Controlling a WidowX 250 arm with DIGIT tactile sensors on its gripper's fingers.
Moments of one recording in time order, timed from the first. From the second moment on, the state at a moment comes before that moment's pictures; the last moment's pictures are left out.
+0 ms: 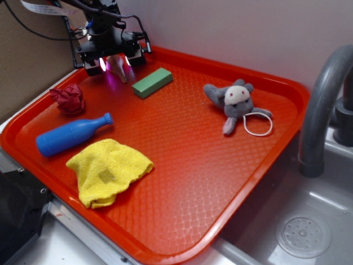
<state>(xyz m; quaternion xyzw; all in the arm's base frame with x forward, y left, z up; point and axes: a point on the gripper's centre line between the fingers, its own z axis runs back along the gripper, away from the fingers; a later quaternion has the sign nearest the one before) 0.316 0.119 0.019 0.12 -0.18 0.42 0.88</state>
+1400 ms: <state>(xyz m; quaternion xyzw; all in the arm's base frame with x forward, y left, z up) 0.246 -0.023 0.133 0.07 -0.03 0.07 1.00</state>
